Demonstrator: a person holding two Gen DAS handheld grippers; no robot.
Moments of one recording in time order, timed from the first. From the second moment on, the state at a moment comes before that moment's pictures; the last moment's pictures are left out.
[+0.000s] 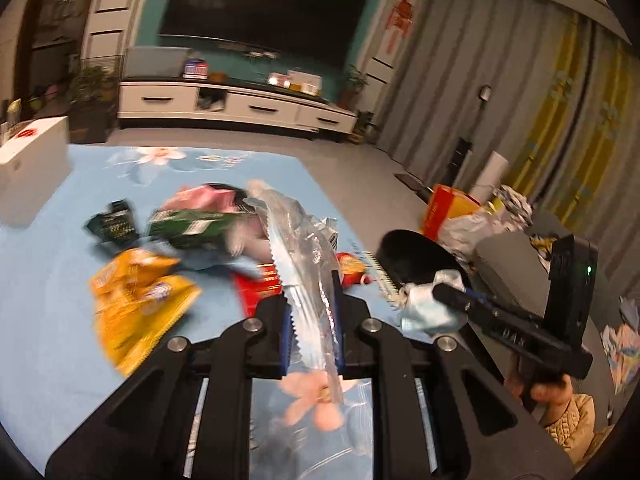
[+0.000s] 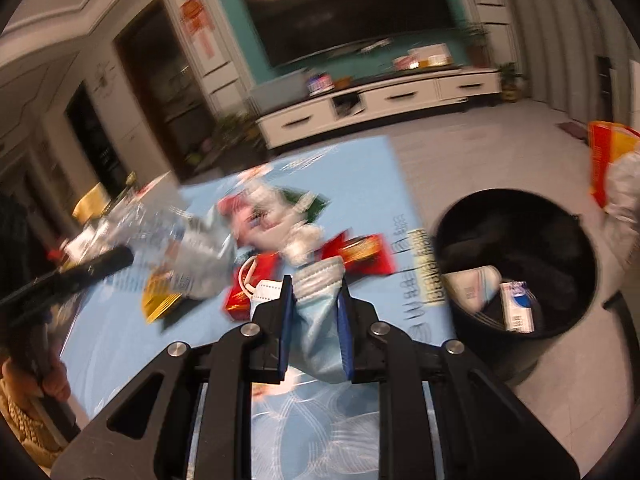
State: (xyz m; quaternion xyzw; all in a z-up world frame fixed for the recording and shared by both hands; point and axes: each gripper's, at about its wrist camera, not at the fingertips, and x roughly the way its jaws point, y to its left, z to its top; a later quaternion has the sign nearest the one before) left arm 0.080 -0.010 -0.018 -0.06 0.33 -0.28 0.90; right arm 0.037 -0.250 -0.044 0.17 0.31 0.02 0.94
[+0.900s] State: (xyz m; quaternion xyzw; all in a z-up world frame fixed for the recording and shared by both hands) left arm 0.159 -0.247 -0.064 0.02 0.38 -0.40 0.83; right arm 0.034 -0.413 -0.084 0.24 0.28 -0.21 0.91
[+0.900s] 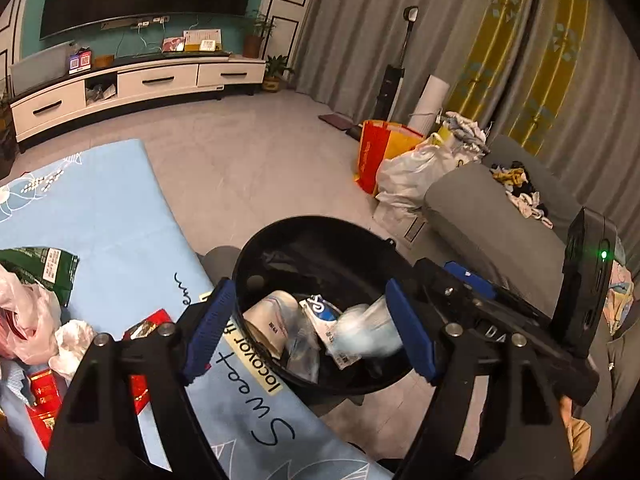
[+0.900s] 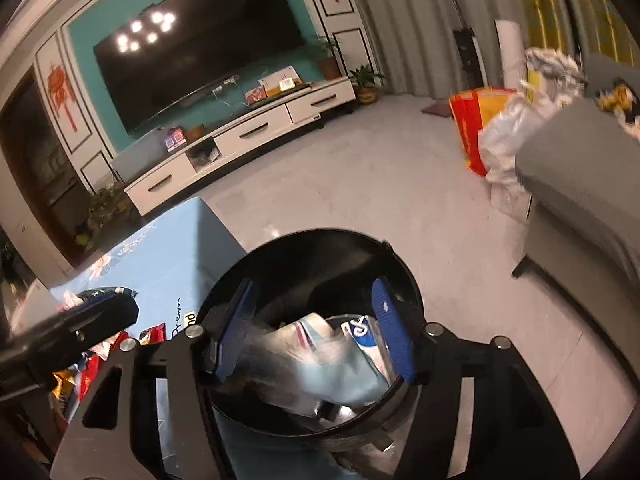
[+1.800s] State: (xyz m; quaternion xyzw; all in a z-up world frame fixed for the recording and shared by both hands) left arm 0.058 0.021 -0.062 -0.06 0.38 -0.21 0.90; right arm 0.031 -0.273 -0.075 0.20 0.38 -0.04 0.90
